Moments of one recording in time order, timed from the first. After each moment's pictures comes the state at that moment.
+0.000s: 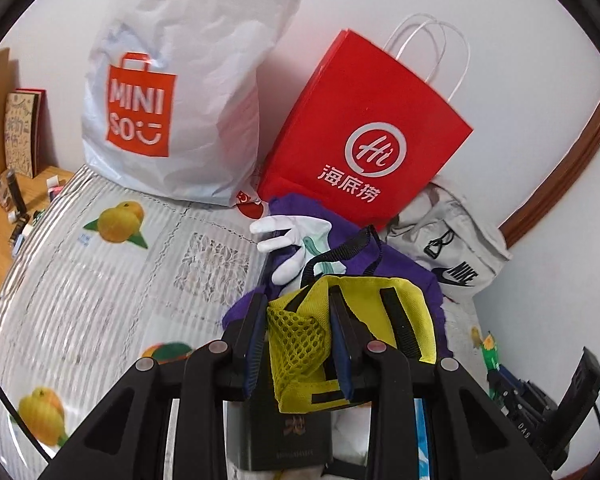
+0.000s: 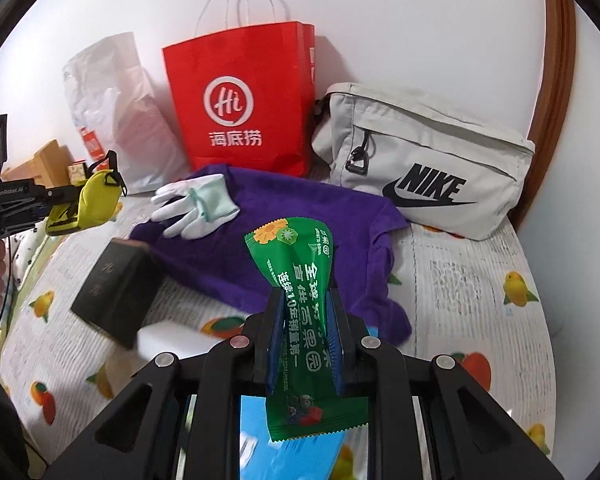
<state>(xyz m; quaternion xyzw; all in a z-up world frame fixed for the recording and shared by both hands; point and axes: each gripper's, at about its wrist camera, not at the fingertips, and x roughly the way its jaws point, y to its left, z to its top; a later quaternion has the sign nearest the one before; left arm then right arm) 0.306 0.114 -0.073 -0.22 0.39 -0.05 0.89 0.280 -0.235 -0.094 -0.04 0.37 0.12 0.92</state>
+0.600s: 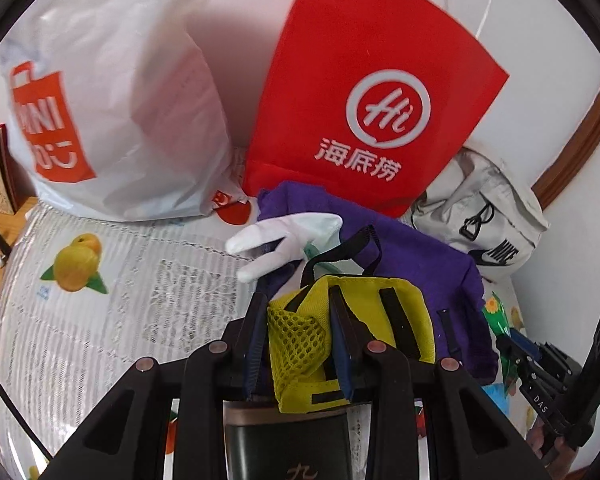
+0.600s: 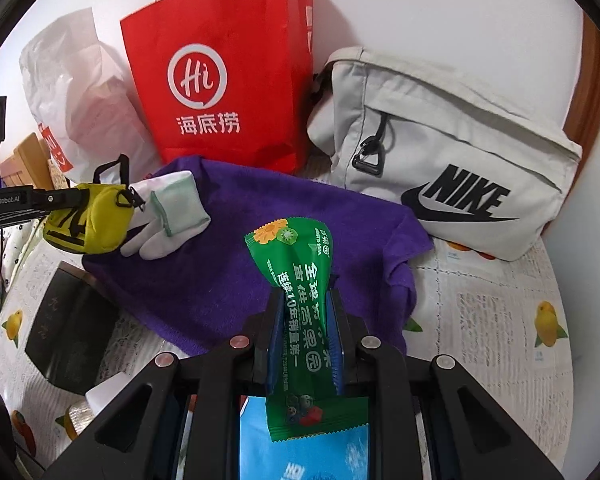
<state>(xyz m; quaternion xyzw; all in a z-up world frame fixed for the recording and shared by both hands) 0.386 0.081 -0.104 -0.15 0.44 -0.06 0.88 0.370 -0.221 -0.128 -0.05 0.41 0.12 0.90</state>
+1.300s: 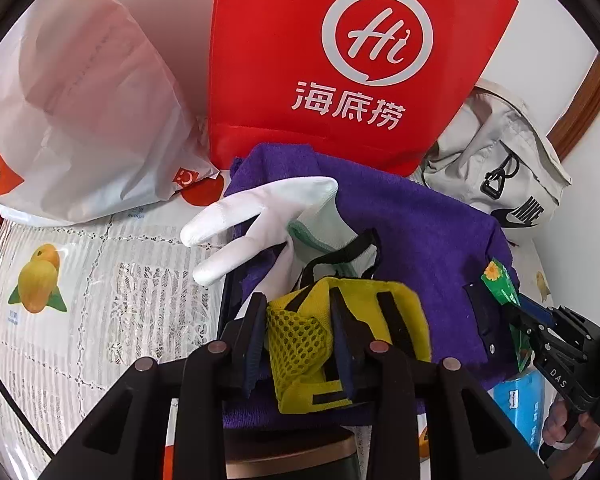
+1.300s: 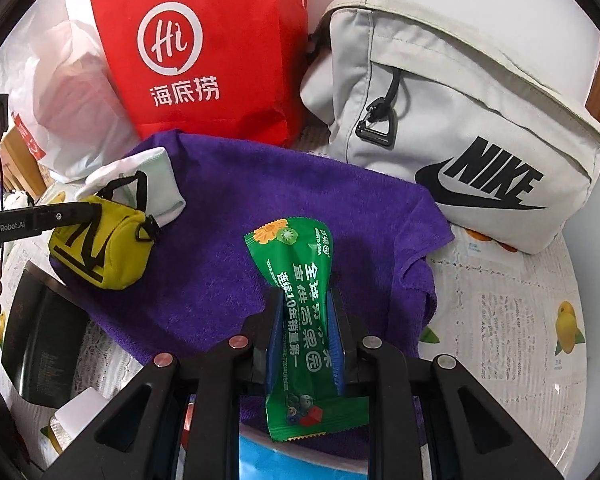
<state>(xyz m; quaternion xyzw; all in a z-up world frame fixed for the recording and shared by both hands) 0.420 0.053 -0.144 -0.09 0.48 -0.07 0.87 0.407 -0.216 -0.161 -0.05 0.45 0.12 0.88</state>
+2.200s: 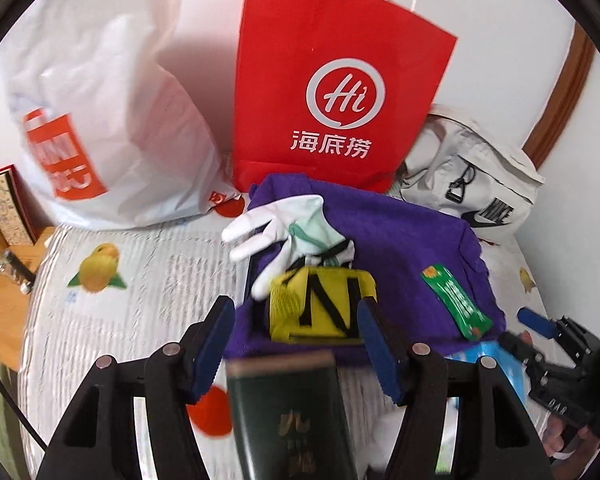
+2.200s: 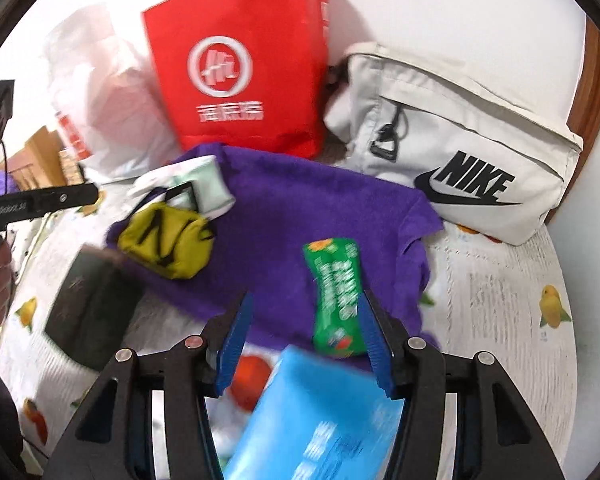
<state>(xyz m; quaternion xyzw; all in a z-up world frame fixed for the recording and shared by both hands) 0.339 0.062 -0.081 -0.07 0.44 -0.05 0.89 0.334 -0.214 -0.120 -0.05 0.42 0.14 0.90</state>
